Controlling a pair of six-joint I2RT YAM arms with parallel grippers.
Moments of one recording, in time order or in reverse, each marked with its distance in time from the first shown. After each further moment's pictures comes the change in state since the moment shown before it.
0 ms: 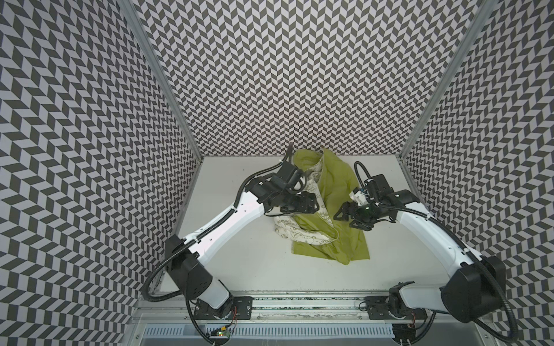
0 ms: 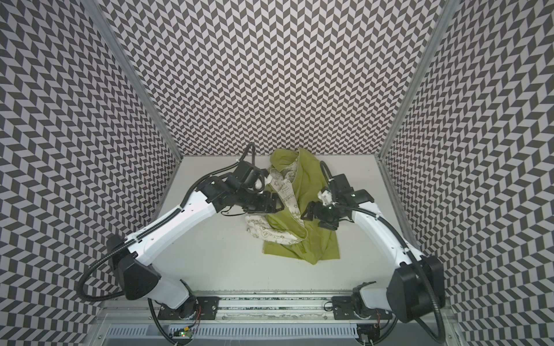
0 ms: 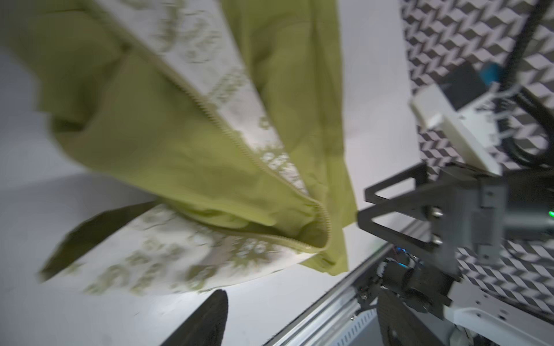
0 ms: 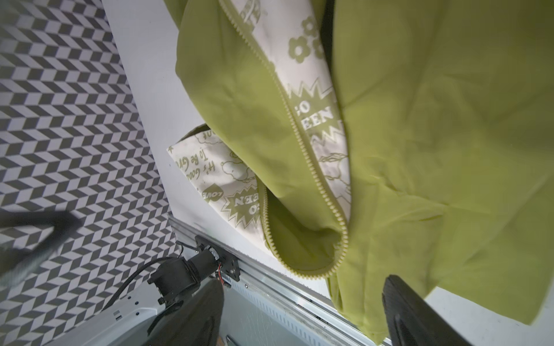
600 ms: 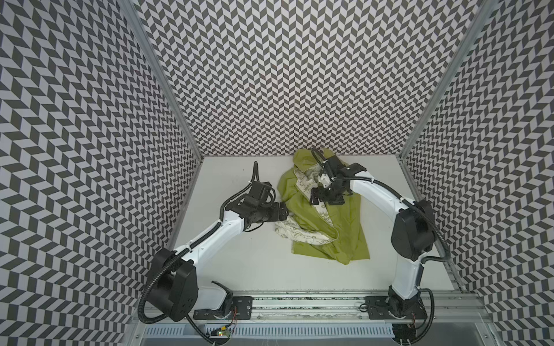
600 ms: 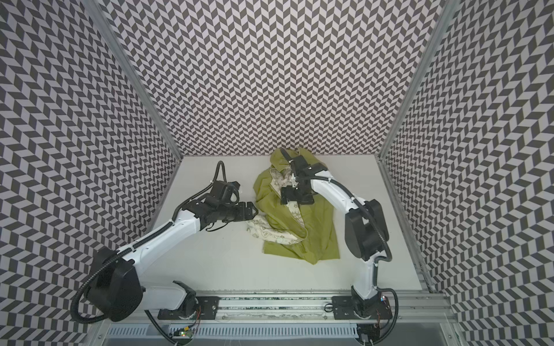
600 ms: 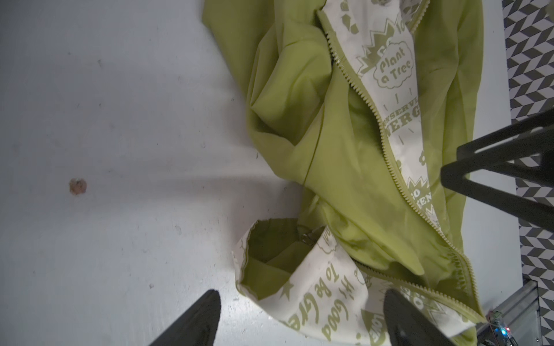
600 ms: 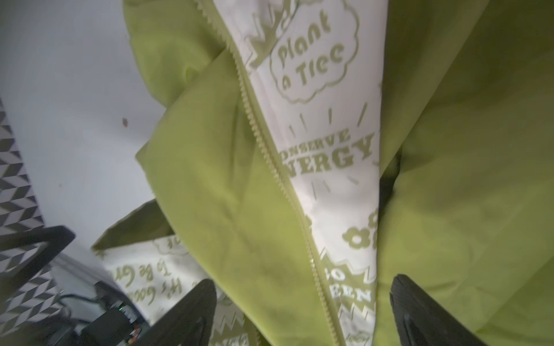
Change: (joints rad) left arm 0.210 -0.124 -0.489 0.413 -0.043 0.111; right arm 0.154 0.570 0.568 -0.066 0.301 -0.166
